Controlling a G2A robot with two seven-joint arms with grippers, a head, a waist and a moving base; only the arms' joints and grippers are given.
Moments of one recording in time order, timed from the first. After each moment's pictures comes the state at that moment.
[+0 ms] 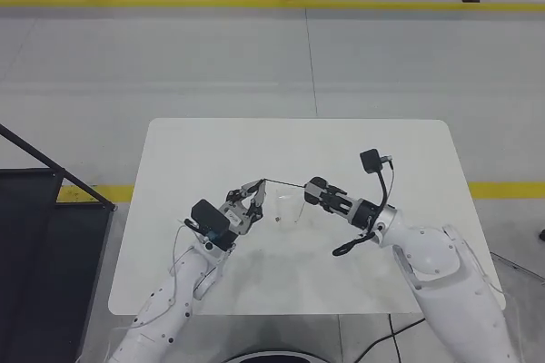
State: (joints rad) left arm 1.25 -1.30 -1.15 -1.45 1.50 -0.20 0.74; right arm -1.10 -1.13 1.20 -1.77 -0.08 -0.04 0.66
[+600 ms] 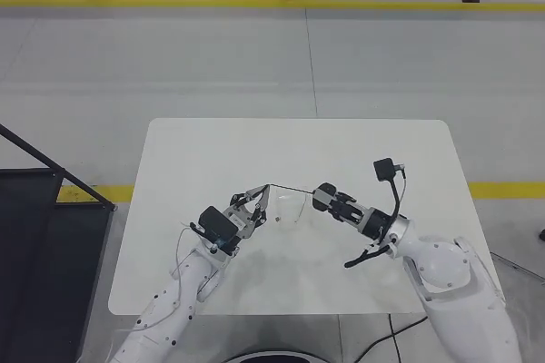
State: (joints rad) left arm 1.25 -1.30 -1.13 -1.44 1.58 -0.16 0.76; right arm -1.20 -1.11 1.28 -1.83 -0.06 -0.11 0.67
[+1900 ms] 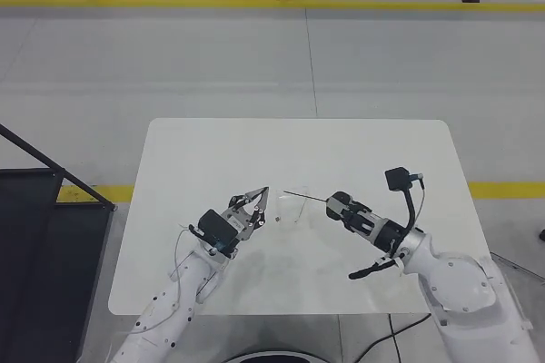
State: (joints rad) left arm 1.26 -1.30 -1.14 -1.46 1.62 -0.15 0.76; right arm -1.33 -1.09 1.37 -2.04 -0.22 0.06 0.68
